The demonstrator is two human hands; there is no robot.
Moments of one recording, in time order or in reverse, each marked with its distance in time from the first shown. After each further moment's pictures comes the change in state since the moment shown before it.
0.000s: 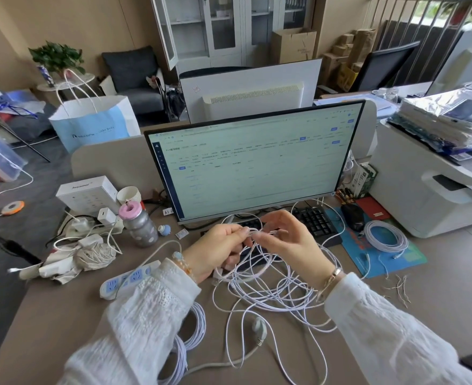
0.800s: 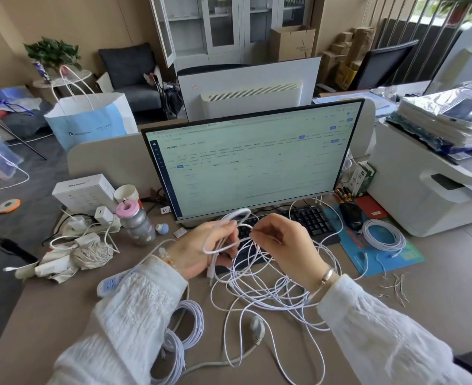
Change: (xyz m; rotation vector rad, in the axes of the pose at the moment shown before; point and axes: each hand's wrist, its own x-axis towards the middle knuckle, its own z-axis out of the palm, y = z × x) left_hand -0.001 -0.001 -0.021 -0.191 -0.100 0.011; right_hand -0.002 -0.008 0.007 -0.277 0.064 -0.170
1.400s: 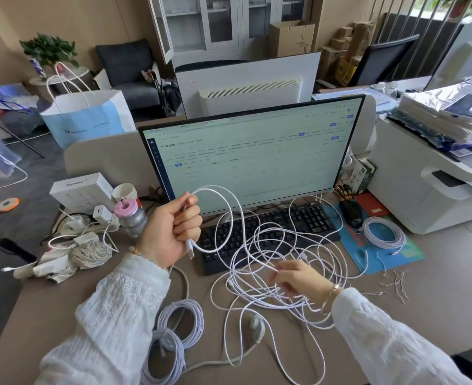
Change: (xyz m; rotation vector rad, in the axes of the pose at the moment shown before) left_hand -0.003 0.019 -0.039 -0.683 0.094 0.110; right_hand -0.023 0.093 0.004 0.165 -0.410 0.599
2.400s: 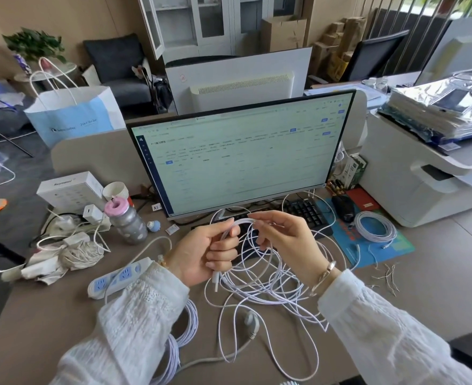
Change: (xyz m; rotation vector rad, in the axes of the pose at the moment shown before) left_hand 0.003 -0.053 0.019 0.164 -0.217 -0.389; right_hand -0.034 -0.083 0.006 0.291 0.296 -0.500
